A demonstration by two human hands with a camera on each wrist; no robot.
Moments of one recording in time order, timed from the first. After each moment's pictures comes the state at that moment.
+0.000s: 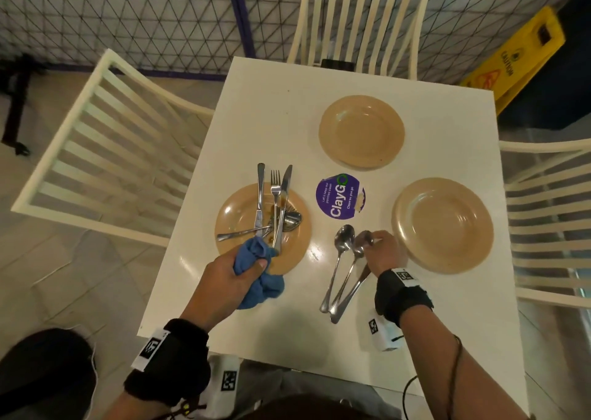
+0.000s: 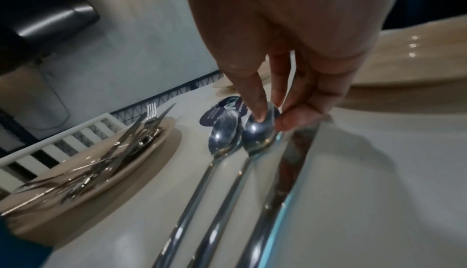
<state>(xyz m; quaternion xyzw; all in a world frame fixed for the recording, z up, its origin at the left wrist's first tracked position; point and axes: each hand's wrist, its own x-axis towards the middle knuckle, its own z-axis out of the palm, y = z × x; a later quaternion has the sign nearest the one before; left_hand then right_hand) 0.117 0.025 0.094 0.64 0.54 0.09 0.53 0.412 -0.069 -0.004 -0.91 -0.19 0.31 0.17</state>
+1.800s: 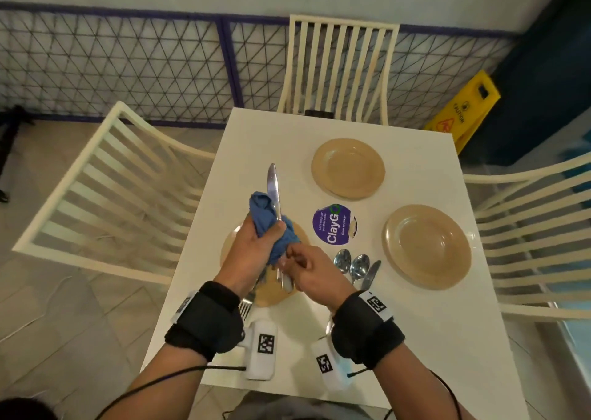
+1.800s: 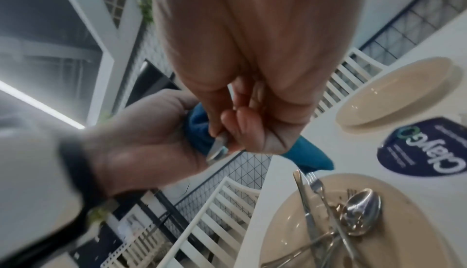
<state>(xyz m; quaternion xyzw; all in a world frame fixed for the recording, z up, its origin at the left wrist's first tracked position) 0.168 0.064 0.147 0.51 0.45 0.24 0.70 0.279 -0.027 0.126 -0.67 -0.42 0.48 0.39</state>
